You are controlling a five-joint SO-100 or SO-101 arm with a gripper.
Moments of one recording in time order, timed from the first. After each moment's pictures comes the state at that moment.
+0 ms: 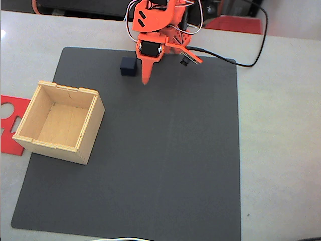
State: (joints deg) arm 9.4 190.5 172.1 73.0 -13.3
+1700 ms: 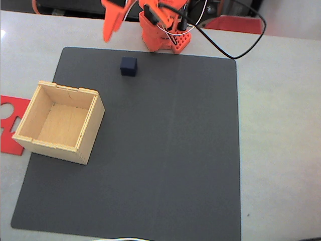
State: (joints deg) arm 44.8 152.5 125.2 97.3 -35.9
